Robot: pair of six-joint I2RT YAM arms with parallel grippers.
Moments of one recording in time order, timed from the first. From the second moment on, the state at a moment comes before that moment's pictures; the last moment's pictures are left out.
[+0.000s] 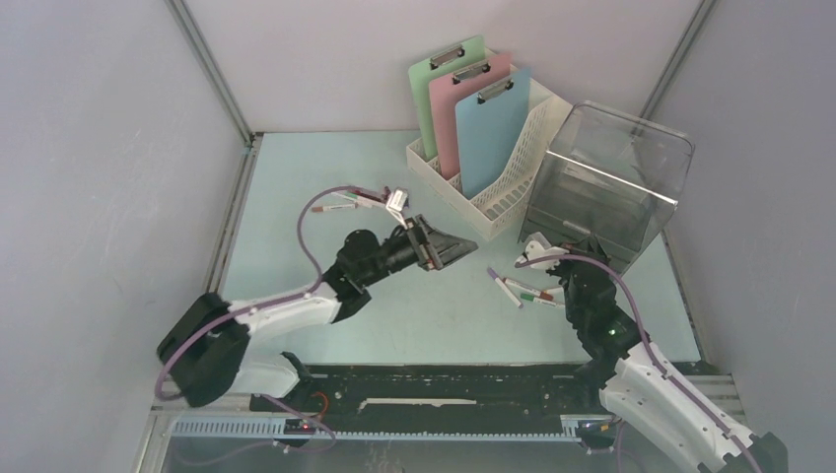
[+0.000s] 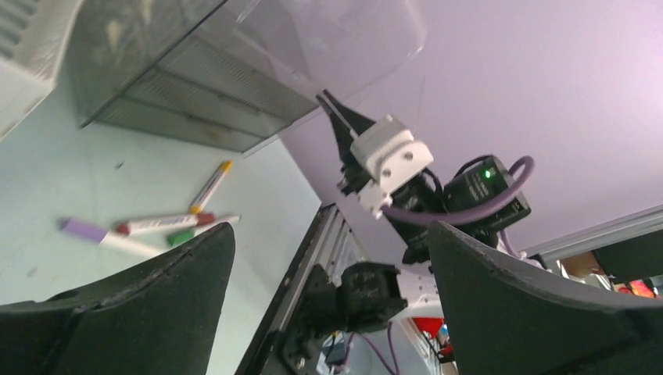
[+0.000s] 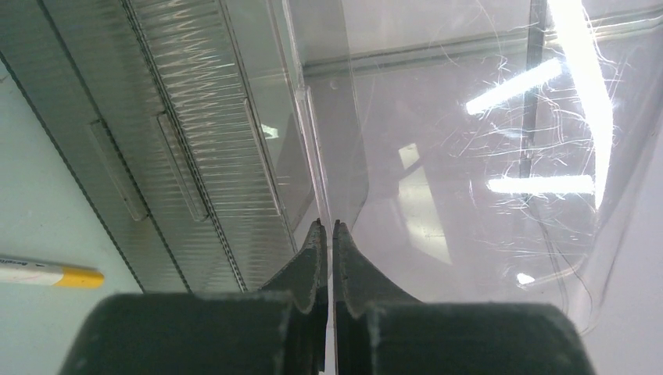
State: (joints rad) left arm -0.78 1.23 0.56 0.74 0.30 -1.01; right arm 0.53 0.59 0.35 0.06 0.64 -1.19
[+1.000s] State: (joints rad) left arm -0.86 2.00 1.17 1.19 0.26 -1.31; right arm 0.53 0.60 0.55 -0.15 0.62 -1.07
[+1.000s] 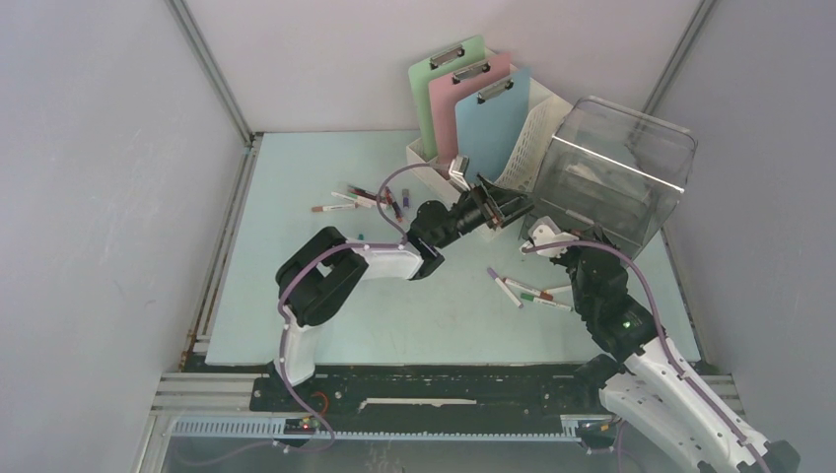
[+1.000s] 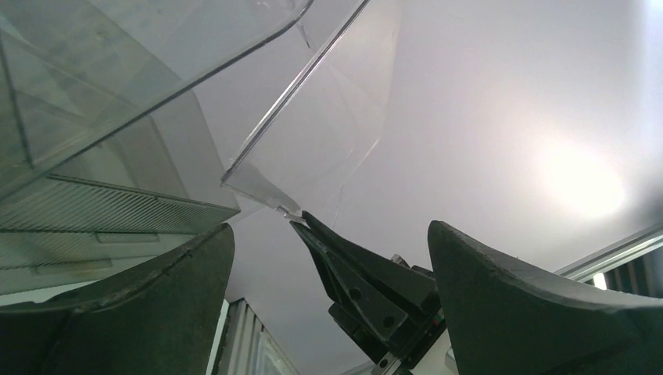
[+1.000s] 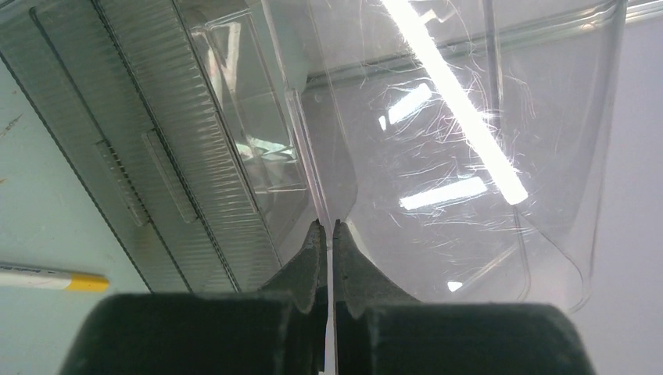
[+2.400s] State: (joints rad) left arm -0.91 2.08 1.30 1.19 0.23 -1.38; right arm 0.26 0.58 1.00 -0.69 -0.01 -0.63
